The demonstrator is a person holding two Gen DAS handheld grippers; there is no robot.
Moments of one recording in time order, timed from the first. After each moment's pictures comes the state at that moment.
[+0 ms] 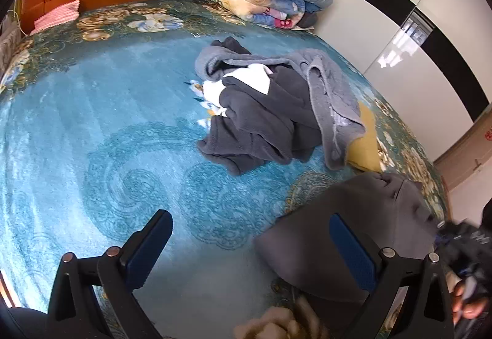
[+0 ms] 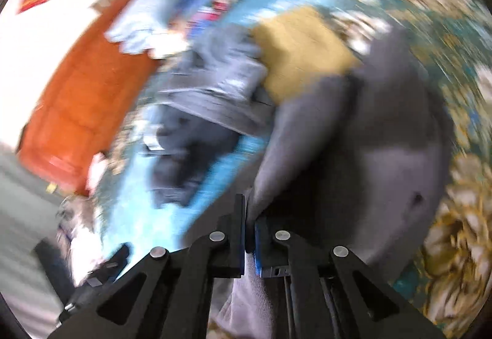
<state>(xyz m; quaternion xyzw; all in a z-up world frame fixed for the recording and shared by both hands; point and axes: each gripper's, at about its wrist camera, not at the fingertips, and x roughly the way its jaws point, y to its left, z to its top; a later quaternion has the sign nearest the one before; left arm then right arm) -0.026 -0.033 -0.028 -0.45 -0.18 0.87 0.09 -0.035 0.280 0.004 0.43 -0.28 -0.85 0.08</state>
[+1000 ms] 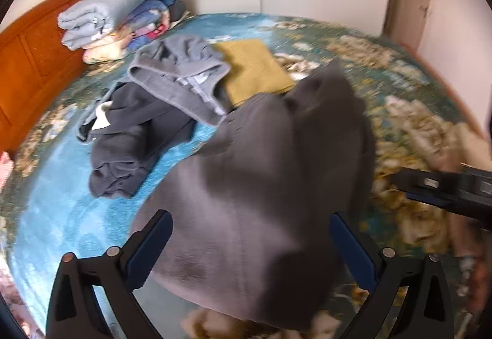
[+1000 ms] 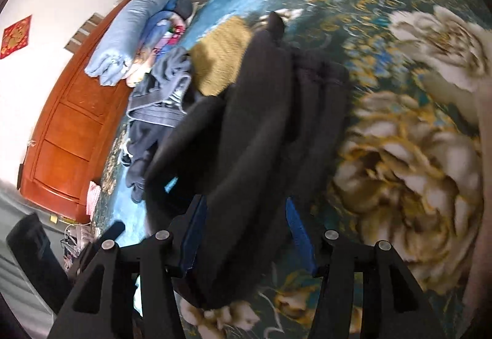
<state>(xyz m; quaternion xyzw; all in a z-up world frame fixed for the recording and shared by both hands) 0.027 0.147 -0.012 -0.43 0.13 0.87 0.21 0.077 0.364 -0.037 0.43 -0.37 -0.82 -0.03</state>
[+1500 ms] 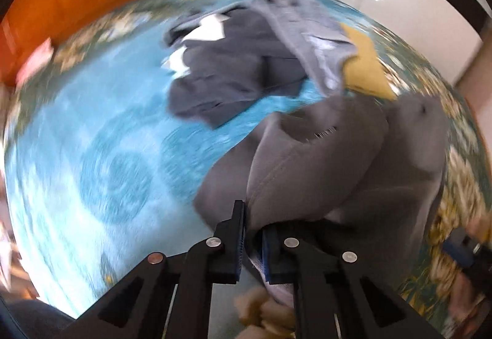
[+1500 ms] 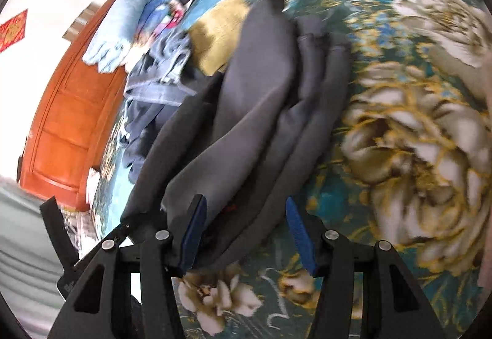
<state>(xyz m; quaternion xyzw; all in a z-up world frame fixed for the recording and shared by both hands) -0.007 0.028 -0.044 -0.52 -0.04 0.85 0.08 0.070 0.338 -0.051 0.46 -0.36 -0.81 0.01</state>
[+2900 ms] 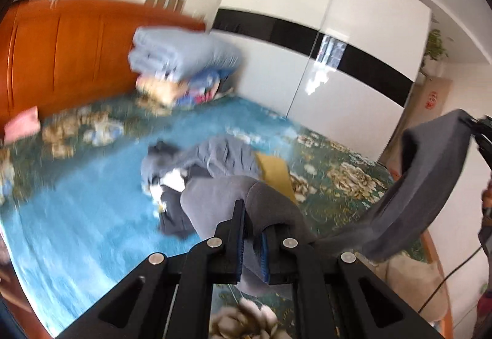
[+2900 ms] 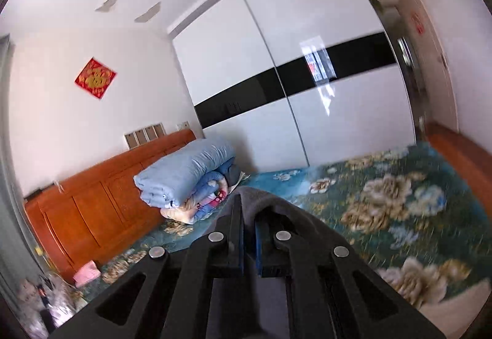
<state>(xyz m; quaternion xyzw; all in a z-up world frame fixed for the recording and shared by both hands) 0.080 -0.021 0.166 -0.28 -0.10 0.93 0.22 0.143 0.368 0.300 0.08 -0.17 -0.98 -0.08</state>
